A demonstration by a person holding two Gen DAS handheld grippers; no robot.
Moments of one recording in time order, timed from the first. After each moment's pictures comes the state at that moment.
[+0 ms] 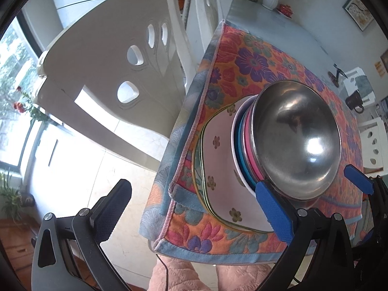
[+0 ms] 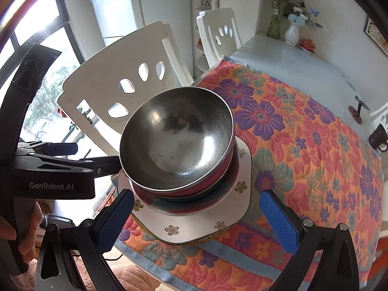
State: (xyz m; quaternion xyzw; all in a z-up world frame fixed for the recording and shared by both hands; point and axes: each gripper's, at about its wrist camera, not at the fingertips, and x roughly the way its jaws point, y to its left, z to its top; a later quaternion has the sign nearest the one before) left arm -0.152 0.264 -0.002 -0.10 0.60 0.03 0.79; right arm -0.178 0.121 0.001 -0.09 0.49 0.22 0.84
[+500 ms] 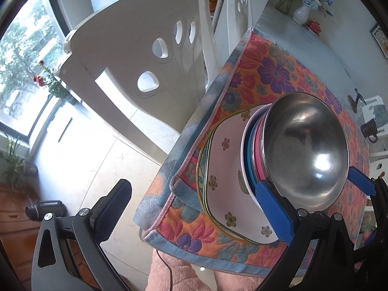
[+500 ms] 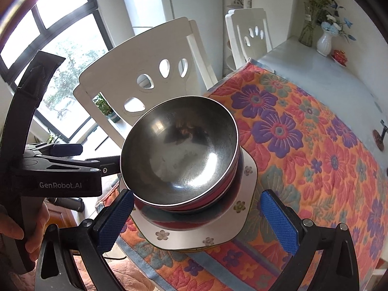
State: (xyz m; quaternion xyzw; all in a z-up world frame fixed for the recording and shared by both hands) left arm -0.158 0.260 0.001 -0.14 0.60 0.12 0.78; right arm -0.149 0.113 0.001 -0.12 0.49 0.31 0.81
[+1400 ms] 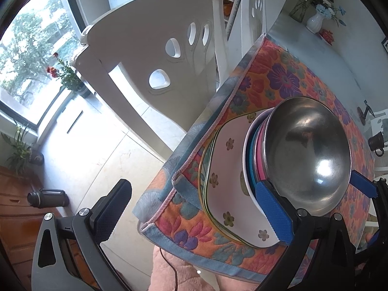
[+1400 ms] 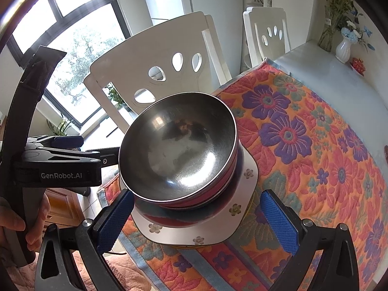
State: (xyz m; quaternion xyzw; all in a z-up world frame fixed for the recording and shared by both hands) left arm -0.161 0.255 0.005 -0.15 0.59 0.16 0.78; right arm -0.140 0.106 -0.001 -0.14 0.50 0.35 0.78
